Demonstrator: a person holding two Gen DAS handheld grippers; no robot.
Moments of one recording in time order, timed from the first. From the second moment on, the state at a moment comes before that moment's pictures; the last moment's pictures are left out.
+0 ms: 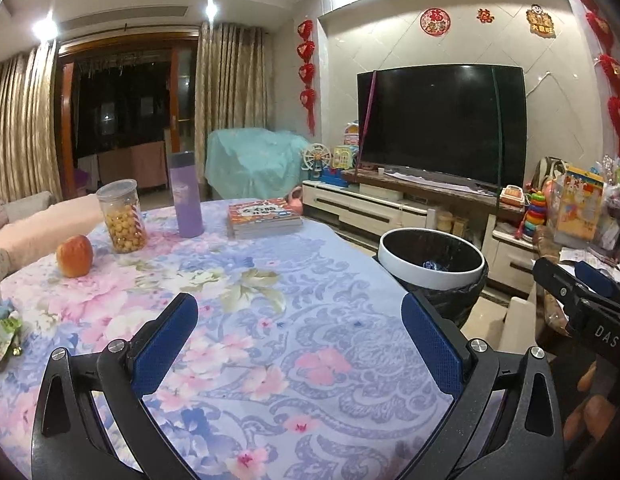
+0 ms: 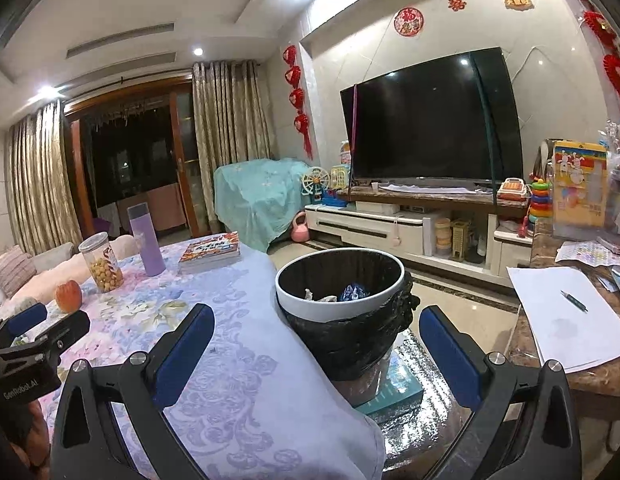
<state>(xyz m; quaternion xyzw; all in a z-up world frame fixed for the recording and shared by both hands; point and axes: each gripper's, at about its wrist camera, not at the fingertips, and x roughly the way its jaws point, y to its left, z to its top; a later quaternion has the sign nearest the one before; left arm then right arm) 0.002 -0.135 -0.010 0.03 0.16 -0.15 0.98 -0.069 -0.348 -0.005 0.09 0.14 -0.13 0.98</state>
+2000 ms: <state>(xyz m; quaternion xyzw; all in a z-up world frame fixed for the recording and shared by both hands) -0.012 -0.138 -0.008 0.04 0.15 -0.14 0.98 -0.087 -0.340 -0.001 0.08 0.11 -0.13 0.98</state>
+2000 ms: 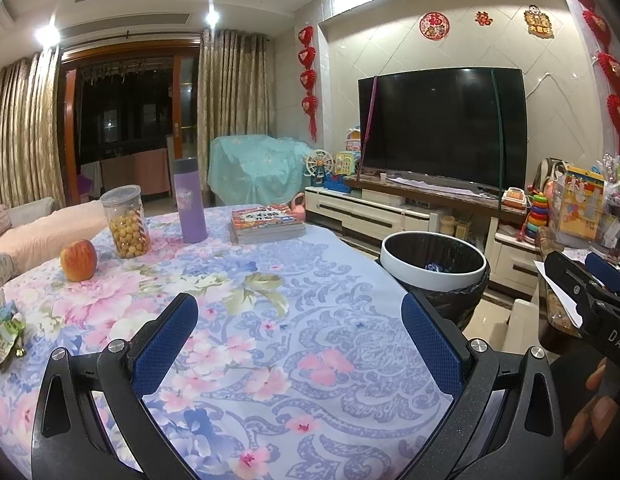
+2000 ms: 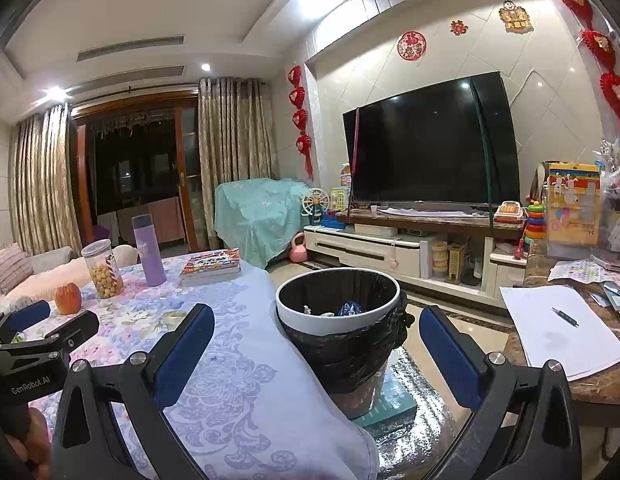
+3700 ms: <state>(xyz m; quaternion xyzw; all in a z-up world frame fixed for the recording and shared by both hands) -0.003 -0.140 -0.017 0.04 0.16 -0.15 0.97 -0.075 -0.345 -0.007 0.08 0.12 -0.12 0.98</state>
